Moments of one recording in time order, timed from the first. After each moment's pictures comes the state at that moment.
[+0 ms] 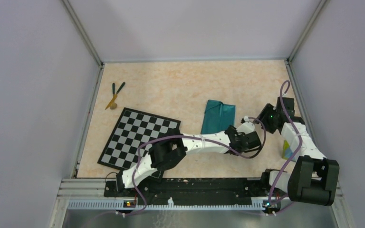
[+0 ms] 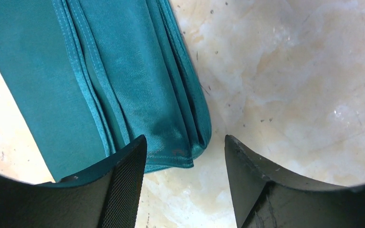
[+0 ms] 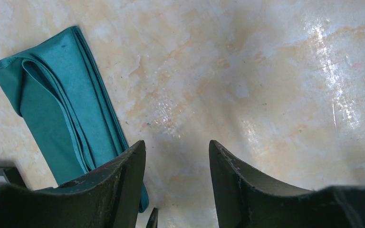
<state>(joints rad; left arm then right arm) -1.30 2.33 1.92 -0.76 -0.55 -0.59 -0.14 1.18 0.69 -0.45 -0.13 0.50</state>
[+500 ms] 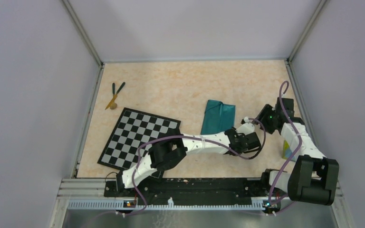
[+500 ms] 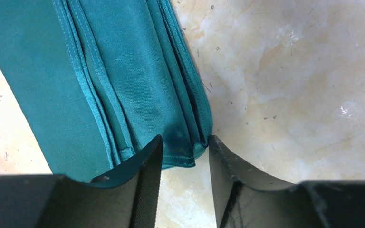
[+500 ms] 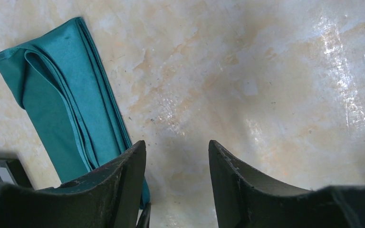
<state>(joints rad) -1.31 2.33 1.90 -0.75 -0.57 -0.57 -0.14 1.19 0.68 -0.44 -0.17 0.50</state>
